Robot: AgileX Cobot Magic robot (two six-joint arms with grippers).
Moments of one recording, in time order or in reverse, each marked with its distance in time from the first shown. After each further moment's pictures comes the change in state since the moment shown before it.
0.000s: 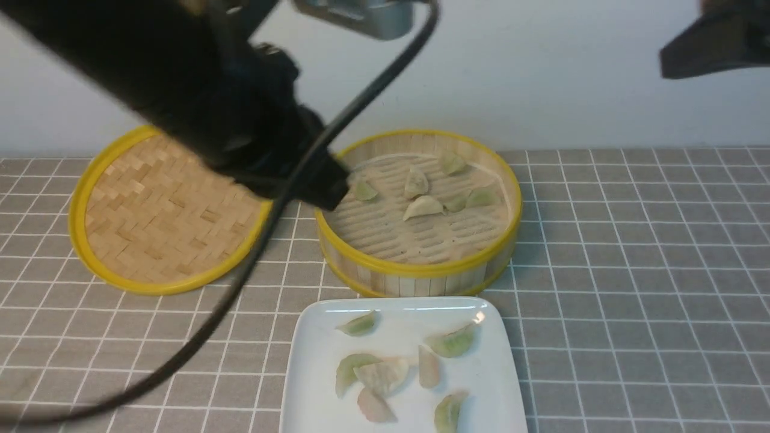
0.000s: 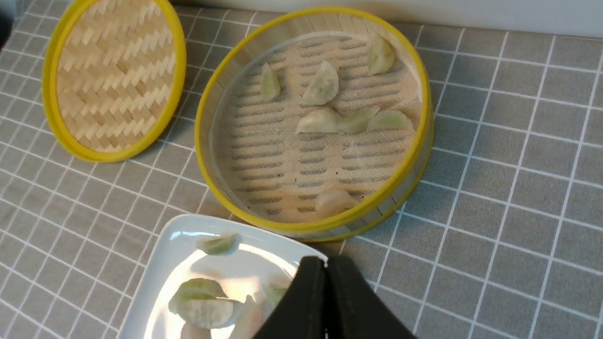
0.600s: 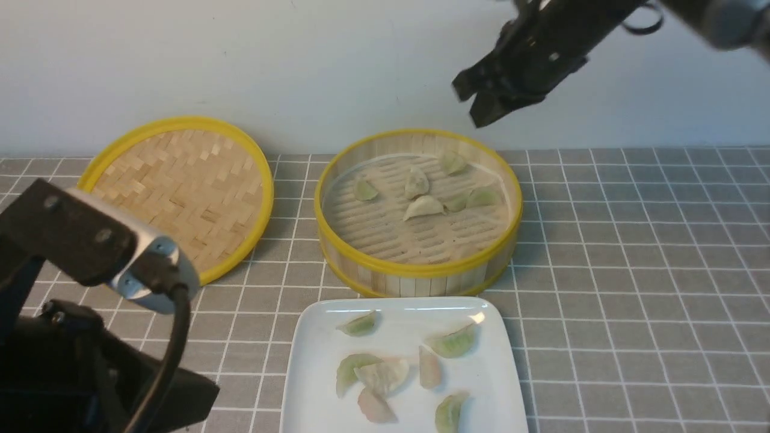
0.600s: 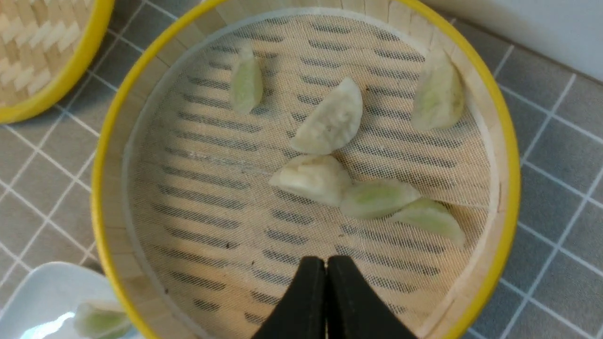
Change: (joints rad) right arm 0.210 0.690 -0.542 -0.147 0.001 -0.062; left arm 0.000 -0.518 0.597 0.000 -0.169 -0.173
